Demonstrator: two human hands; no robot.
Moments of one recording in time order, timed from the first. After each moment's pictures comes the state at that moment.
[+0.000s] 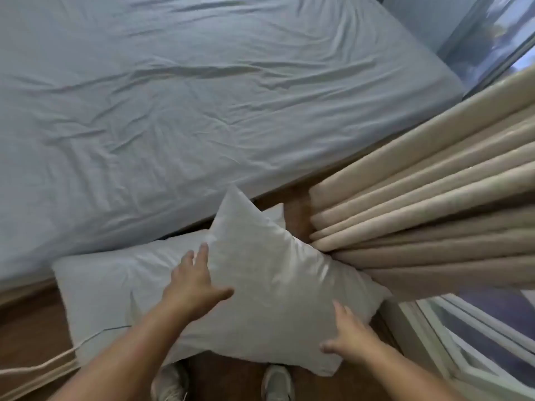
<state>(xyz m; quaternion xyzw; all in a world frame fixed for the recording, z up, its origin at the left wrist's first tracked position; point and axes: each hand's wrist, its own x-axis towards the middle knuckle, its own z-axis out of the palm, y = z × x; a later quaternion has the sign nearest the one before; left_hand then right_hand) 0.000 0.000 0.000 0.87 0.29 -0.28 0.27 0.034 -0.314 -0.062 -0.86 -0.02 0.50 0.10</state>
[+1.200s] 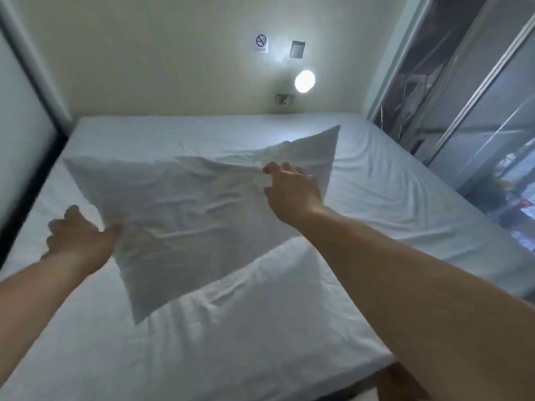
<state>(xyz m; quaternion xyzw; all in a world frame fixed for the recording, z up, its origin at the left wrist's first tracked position) 0.148 0.563 0.144 0.78 0.54 0.13 0.30 0.360 0.320 0.199 -0.93 -0.33 -0.05 0.15</state>
